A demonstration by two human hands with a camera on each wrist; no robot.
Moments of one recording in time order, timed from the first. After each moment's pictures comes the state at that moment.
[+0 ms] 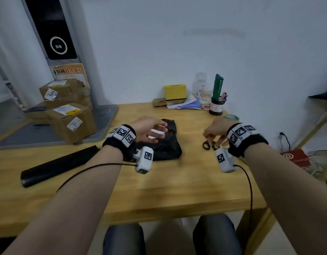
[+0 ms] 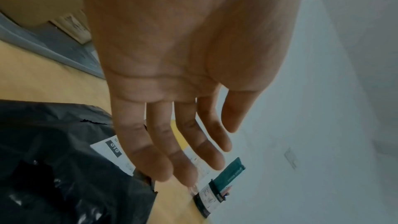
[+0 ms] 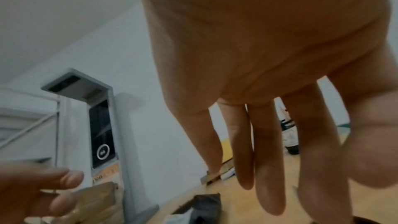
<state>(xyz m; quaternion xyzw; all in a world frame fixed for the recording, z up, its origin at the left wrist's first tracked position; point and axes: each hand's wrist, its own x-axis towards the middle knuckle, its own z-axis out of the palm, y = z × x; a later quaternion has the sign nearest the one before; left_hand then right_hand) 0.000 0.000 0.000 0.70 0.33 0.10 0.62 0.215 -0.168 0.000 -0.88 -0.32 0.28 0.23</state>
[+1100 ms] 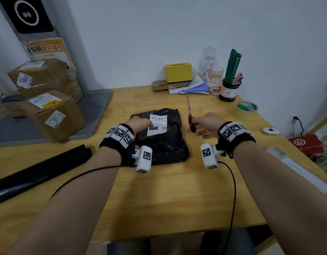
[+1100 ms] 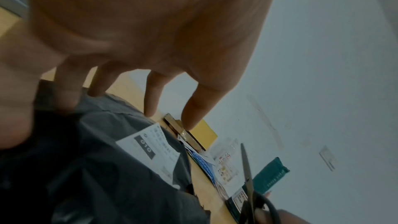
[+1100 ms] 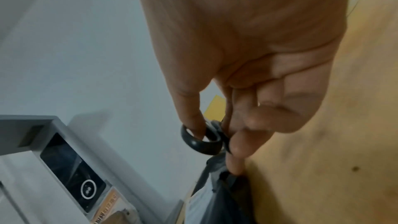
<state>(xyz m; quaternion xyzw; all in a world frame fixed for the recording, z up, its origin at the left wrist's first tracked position) 0.042 0.080 -0.043 0.67 0.55 0.07 0.49 0.251 -0.061 -0.069 -0.77 -0.26 0.40 0.43</state>
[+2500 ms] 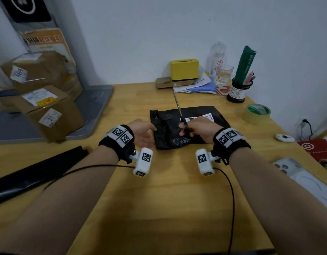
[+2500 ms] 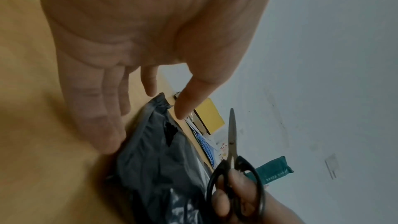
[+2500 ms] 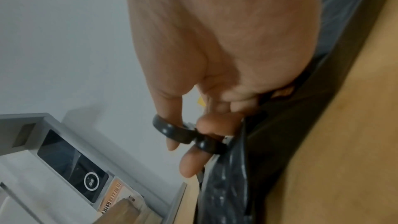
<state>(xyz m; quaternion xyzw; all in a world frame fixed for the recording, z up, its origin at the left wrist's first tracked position) 0.057 0.115 -0.071 0.58 0.53 0.08 0.62 0.251 -0.009 -0.100 -0.71 -0.34 0.42 0.45</state>
